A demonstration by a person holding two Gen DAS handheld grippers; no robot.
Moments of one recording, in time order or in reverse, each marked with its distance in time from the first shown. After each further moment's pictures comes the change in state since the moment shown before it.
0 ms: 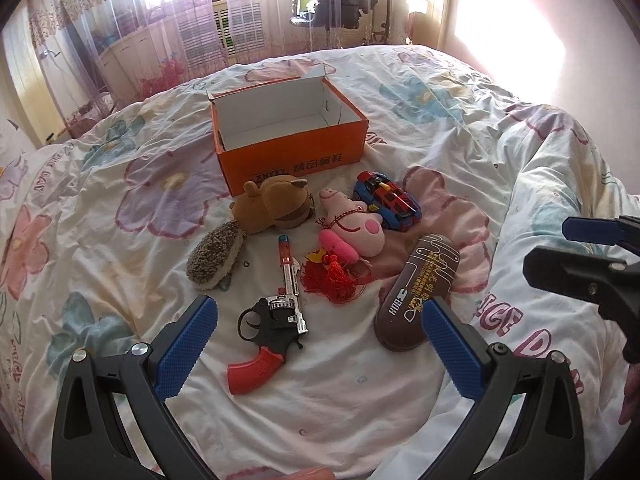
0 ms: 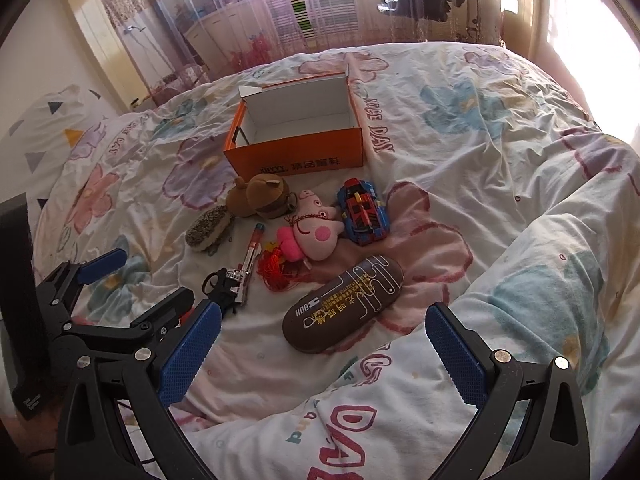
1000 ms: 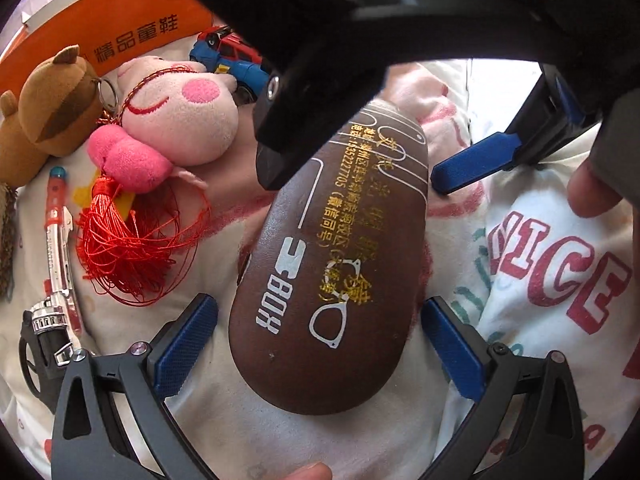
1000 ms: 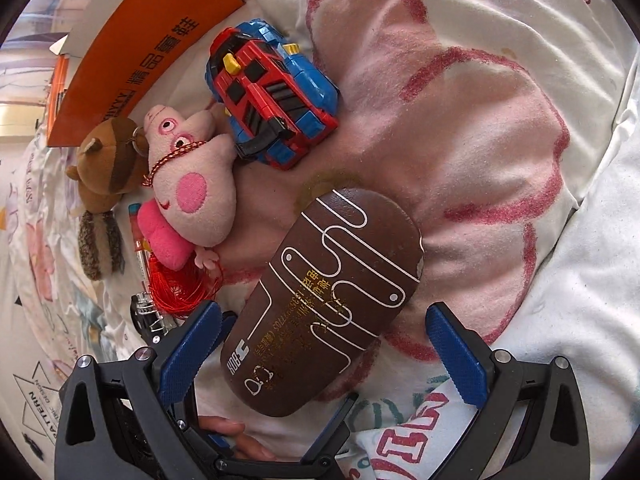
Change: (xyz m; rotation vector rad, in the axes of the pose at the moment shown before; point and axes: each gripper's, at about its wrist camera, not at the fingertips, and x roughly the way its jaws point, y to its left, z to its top) left arm 0.143 -0.069 -0.044 0.146 0.249 -0.348; right arm 0.205 -0.072 0.017 0.394 0.532 0.006
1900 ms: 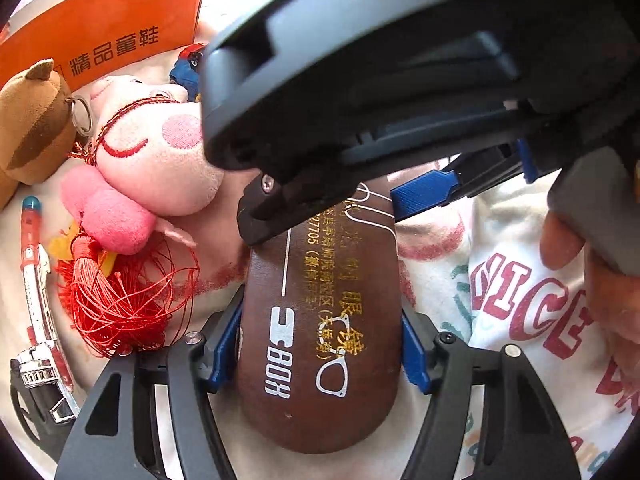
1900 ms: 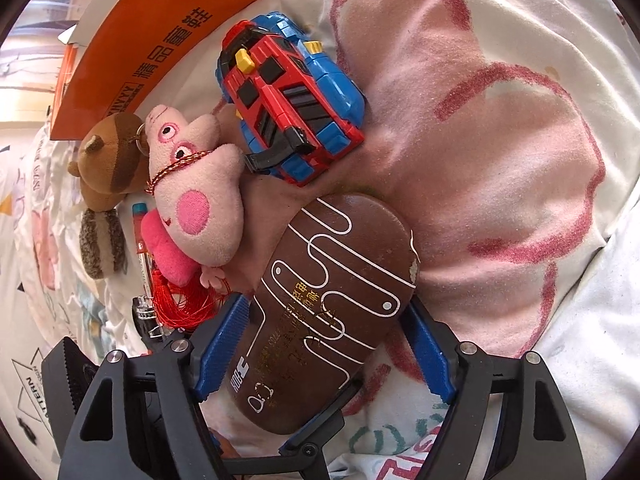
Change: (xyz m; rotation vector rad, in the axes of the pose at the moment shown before) left arm -0.042 -0.008 -0.016 0.007 -0.045 -0.132; right arm 0.012 0.006 0.015 -0.052 -0.009 0.052
